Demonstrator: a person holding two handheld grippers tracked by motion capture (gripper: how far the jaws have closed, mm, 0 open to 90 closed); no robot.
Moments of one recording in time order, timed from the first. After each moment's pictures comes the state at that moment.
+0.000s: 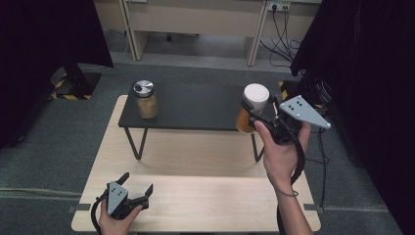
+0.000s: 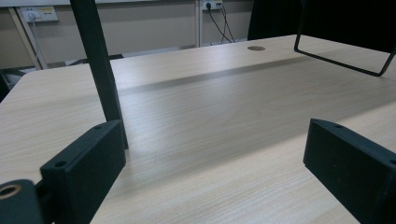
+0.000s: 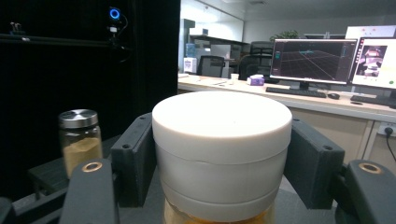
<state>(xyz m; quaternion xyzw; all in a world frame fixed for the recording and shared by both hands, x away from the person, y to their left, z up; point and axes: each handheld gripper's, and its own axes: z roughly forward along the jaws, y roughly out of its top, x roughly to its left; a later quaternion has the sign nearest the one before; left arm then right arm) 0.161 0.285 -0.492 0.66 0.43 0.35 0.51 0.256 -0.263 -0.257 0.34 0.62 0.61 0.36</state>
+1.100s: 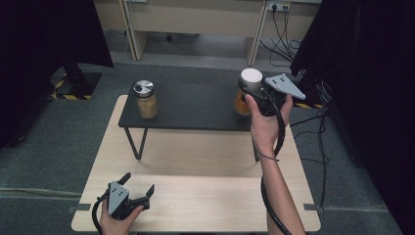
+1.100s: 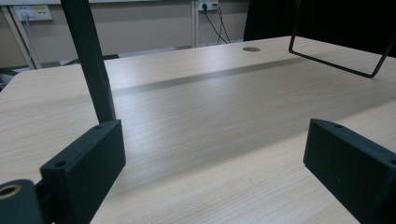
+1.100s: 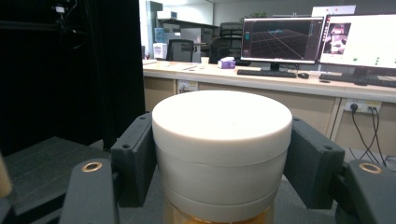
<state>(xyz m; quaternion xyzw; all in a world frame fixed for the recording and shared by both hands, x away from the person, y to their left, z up) 0.162 0.284 -0.493 0.66 0.43 0.34 0.52 0.334 -0.236 -0.271 0.40 0.61 0.58 0.38</state>
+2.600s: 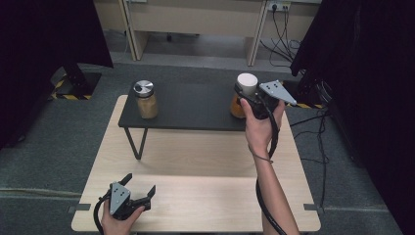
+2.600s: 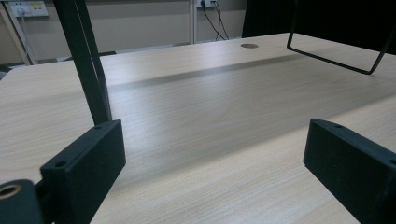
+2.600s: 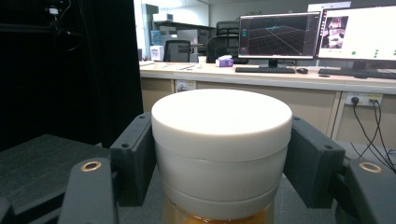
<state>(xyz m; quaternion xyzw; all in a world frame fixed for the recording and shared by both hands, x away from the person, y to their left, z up) 0.163 0.282 -0.494 0.66 0.43 0.33 0.52 0.342 -0.229 -0.297 0.41 0.60 0.58 0.38</state>
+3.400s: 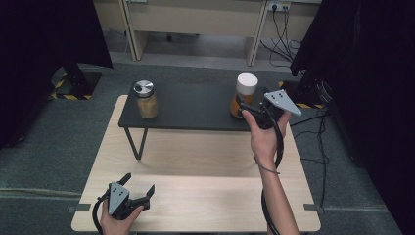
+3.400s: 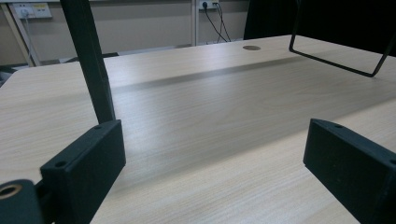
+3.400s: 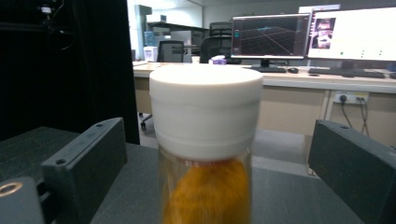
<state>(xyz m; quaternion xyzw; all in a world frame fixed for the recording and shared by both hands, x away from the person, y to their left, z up) 0.162 0.283 -0.493 0.66 0.43 0.34 0.52 0.315 -0.235 -0.310 0.41 0.59 0.58 0.39</state>
